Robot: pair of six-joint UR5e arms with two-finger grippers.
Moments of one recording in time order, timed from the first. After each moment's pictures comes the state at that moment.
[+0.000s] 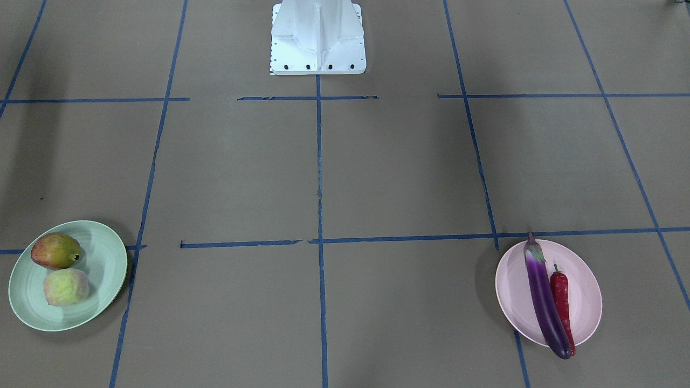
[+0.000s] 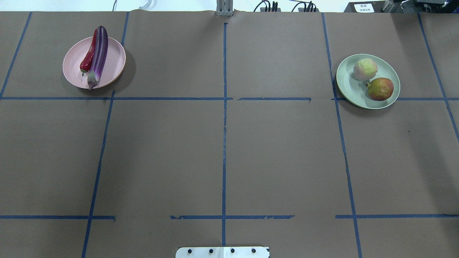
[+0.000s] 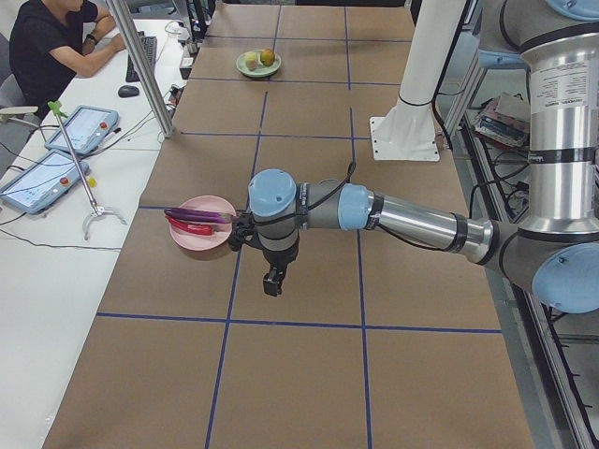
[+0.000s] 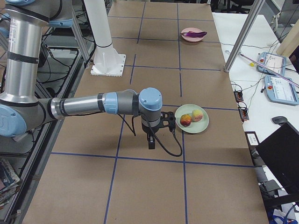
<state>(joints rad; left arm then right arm) -1.56 -1.46 -1.93 -1.32 -2.37 0.29 1.58 -1.78 1.96 -1.75 2.34 -0.13</state>
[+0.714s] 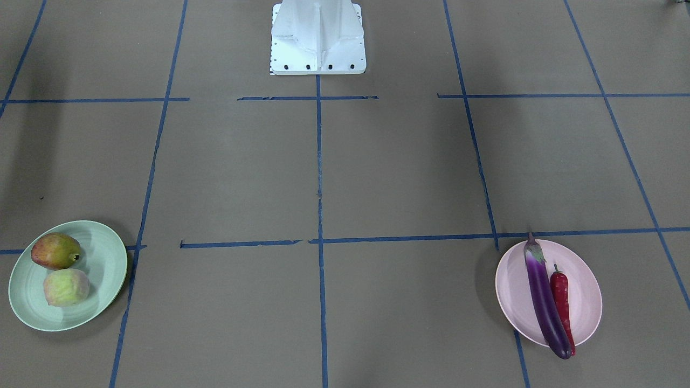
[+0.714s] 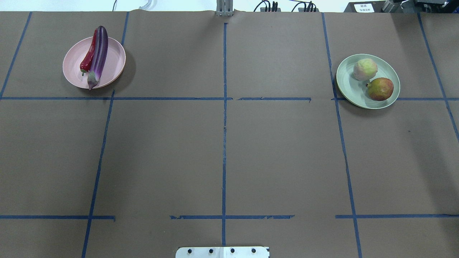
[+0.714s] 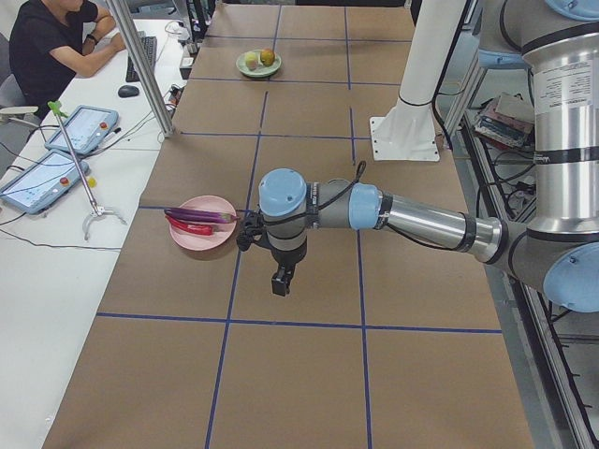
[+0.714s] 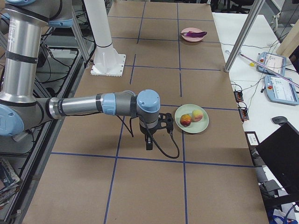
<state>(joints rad) -1.56 -1.41 -1.98 -1.32 -2.37 0.29 1.58 -1.81 1.96 -1.74 2.35 -0.13</state>
